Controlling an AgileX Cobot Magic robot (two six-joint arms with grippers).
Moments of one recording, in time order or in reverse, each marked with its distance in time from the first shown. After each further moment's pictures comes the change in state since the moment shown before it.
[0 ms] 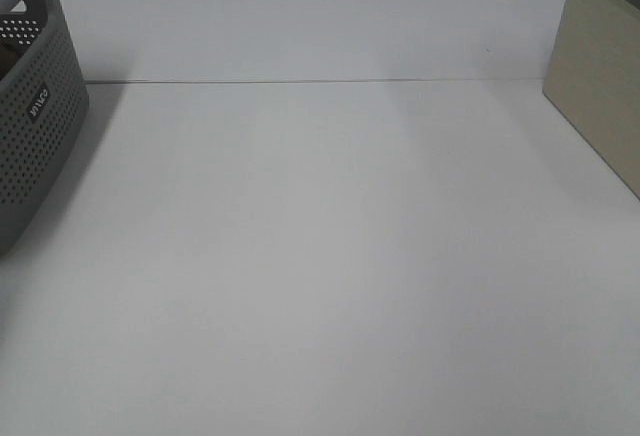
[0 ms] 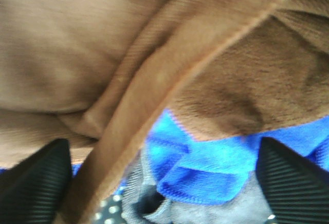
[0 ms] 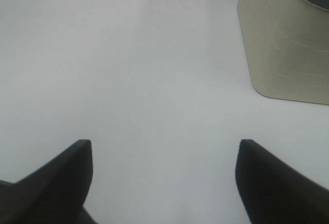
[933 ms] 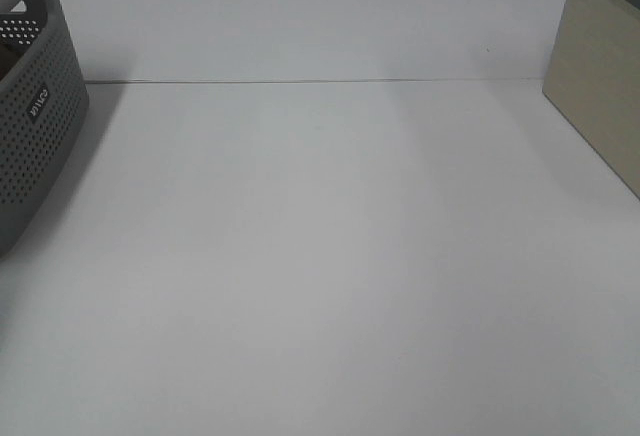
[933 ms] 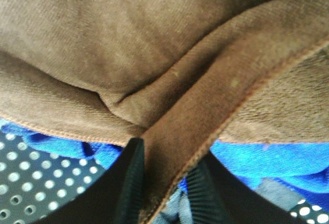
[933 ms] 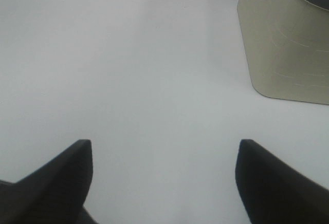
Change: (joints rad) left arm 0.000 0.001 -0.066 0.015 -0.005 -0.175; right arm 0.000 0.000 0.000 0.000 0.000 0.000
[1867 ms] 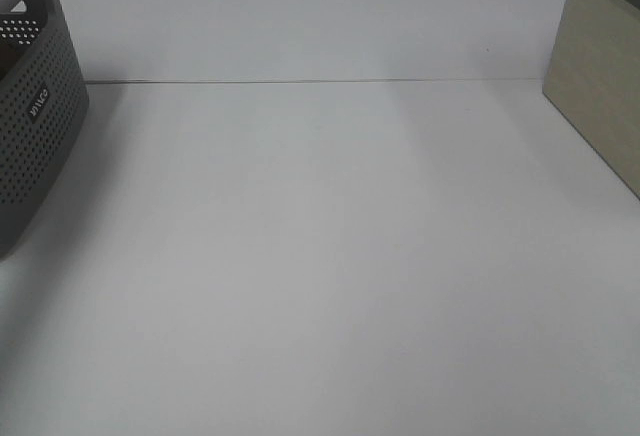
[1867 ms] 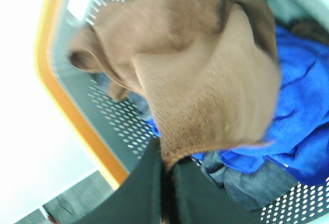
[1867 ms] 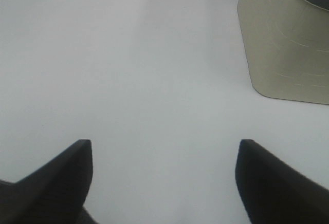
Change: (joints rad) left arm -0.203 -0.383 -0.003 0.044 -0.002 -0.061; right arm 0.000 0.000 0.000 0.000 0.000 0.000
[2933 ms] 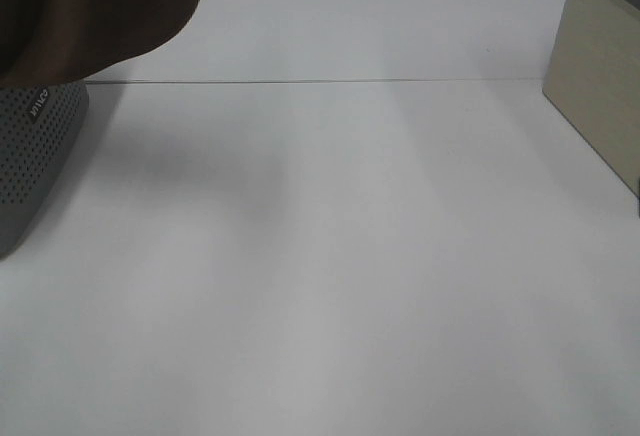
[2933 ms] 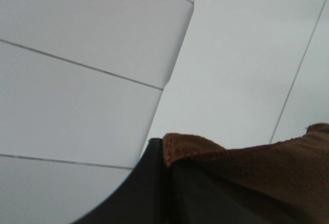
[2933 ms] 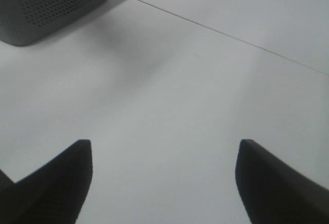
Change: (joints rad) left arm -0.682 -0.220 -0.198 0.144 -0.202 -0.138; right arm 0.000 0.457 -0.022 0.589 -0.327 -0.611
